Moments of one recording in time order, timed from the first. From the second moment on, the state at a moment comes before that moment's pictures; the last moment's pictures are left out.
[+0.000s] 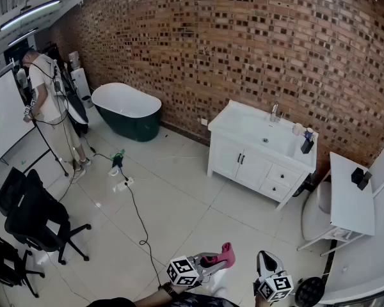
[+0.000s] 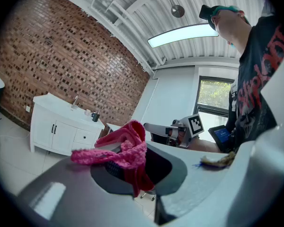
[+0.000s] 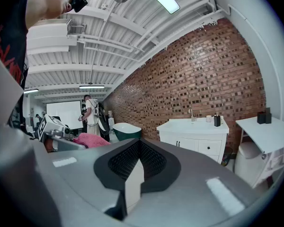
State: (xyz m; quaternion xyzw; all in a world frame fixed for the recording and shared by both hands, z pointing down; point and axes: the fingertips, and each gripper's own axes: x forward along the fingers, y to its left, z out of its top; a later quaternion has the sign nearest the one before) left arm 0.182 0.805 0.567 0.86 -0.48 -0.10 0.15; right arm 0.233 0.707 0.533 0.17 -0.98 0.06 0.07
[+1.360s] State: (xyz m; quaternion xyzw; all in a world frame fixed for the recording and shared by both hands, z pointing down) left arm 0.136 0.713 0.548 0.91 -0.37 -0.06 0.15; right arm 0.198 0.652 0.537 0.23 -0.96 0.13 -0.05
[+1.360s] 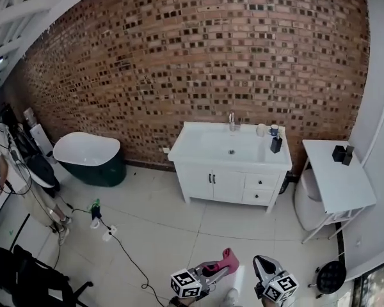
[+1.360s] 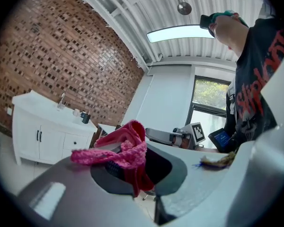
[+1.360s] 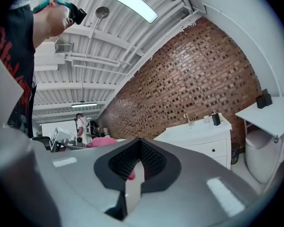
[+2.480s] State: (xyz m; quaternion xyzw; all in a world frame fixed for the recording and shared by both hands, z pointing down) left arm -0.023 0.388 0.452 0.95 -0.28 -0.09 0.07; right arm 0.066 0.368 0.459 0.38 -0.92 0.06 0.00
